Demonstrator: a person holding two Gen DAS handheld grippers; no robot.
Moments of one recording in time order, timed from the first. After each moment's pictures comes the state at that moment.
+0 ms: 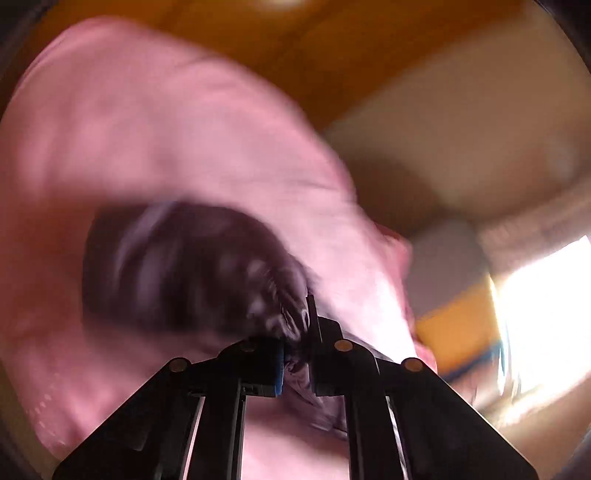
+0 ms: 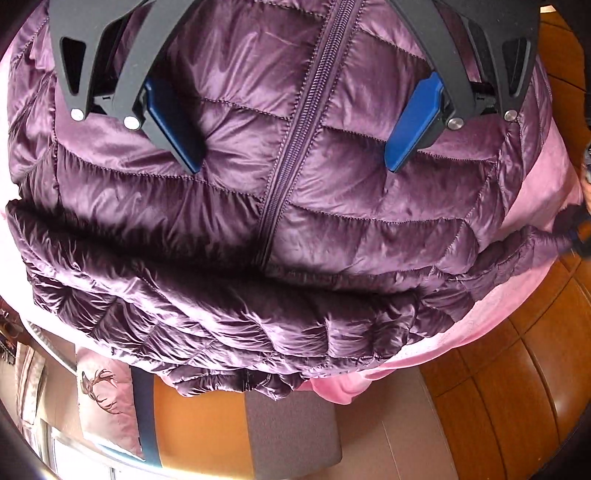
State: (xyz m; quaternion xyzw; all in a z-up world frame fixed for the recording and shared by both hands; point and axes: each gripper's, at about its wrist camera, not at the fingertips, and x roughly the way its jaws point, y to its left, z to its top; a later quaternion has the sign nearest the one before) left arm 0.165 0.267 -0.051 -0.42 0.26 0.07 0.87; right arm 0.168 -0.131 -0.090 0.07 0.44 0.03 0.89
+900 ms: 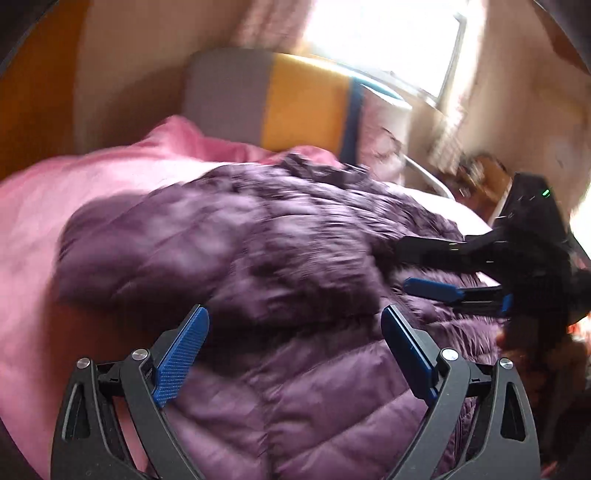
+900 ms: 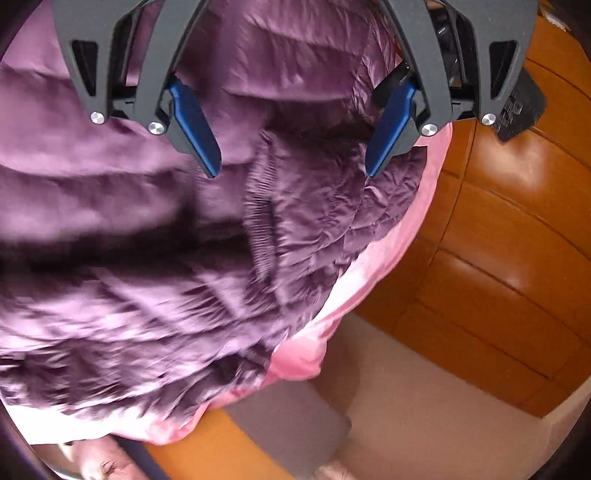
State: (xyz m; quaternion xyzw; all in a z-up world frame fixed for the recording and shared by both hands) left arm 0.123 -0.019 -0.052 -0.04 0.36 -0.23 0.90; right arm 0.203 -0.173 -0.065 0.34 0.42 0.17 0.82
